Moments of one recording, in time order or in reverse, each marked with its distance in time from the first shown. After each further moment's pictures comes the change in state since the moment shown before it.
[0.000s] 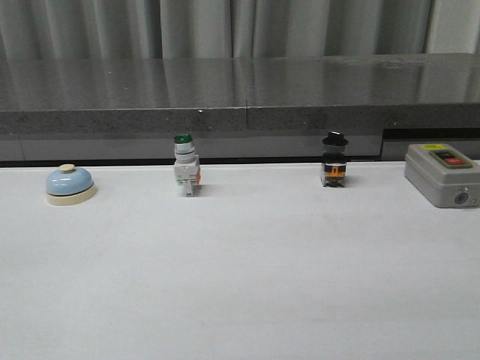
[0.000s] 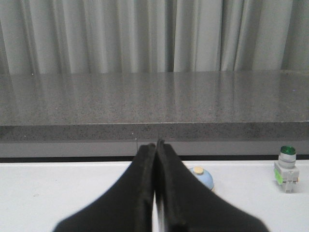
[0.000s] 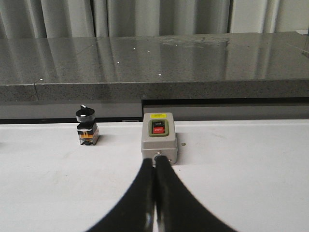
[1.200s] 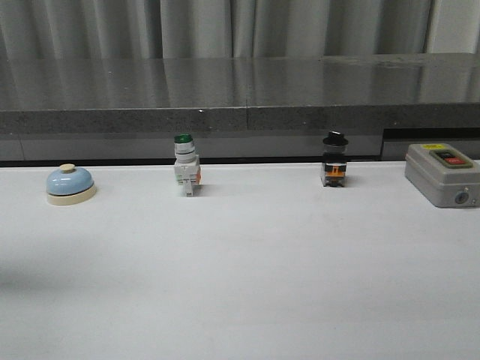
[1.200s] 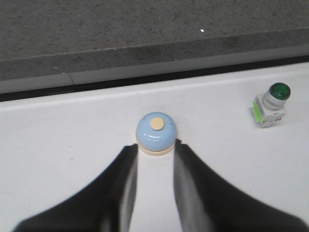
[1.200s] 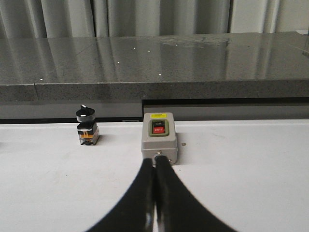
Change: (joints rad) left arm -0.131 1.230 -0.820 -0.032 0.299 0.049; right arm 0.000 0.000 0.000 0.000 0.000 0.000
